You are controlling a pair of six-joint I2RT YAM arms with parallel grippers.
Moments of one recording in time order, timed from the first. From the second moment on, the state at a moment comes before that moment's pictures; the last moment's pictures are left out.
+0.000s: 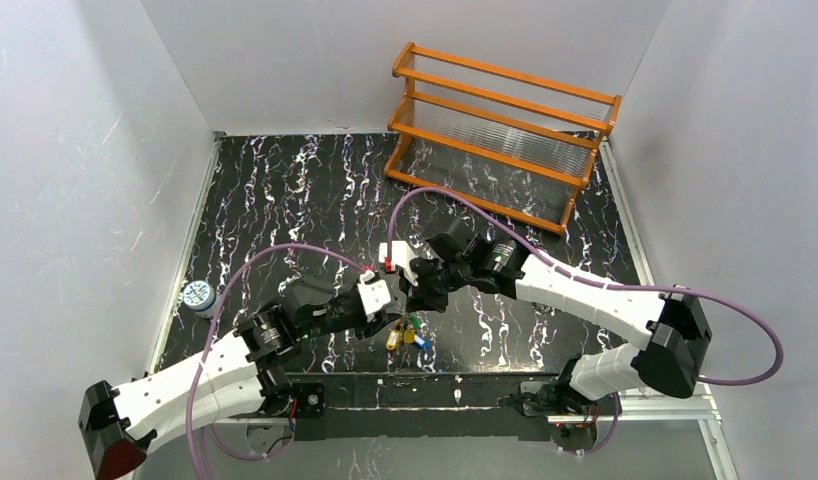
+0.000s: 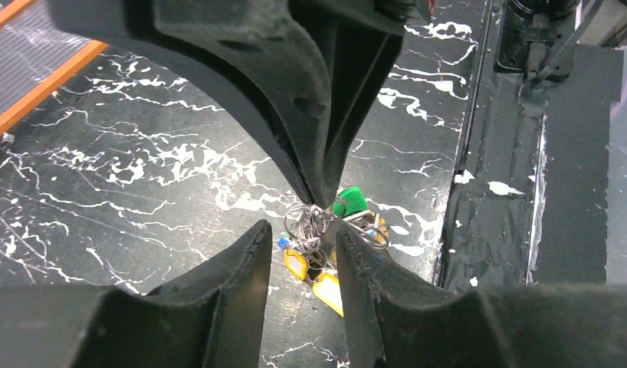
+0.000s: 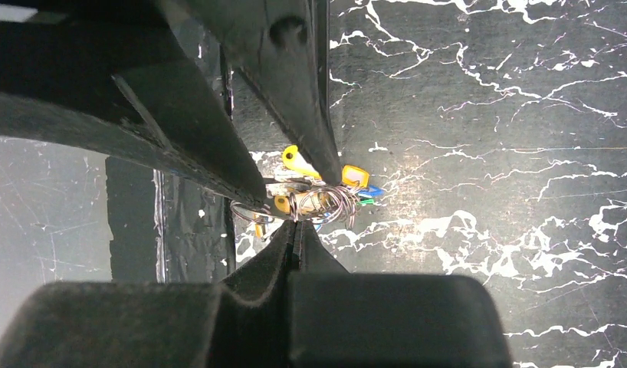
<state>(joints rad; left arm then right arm) -0.96 0.68 0.48 -0.11 0.23 0.23 1.03 1.37 1.13 -0.56 -0.48 -0.32</state>
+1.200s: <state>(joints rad) -0.96 0.76 0.48 -0.04 0.26 0.24 1.03 1.37 1.12 -0.56 -0.48 -0.31</state>
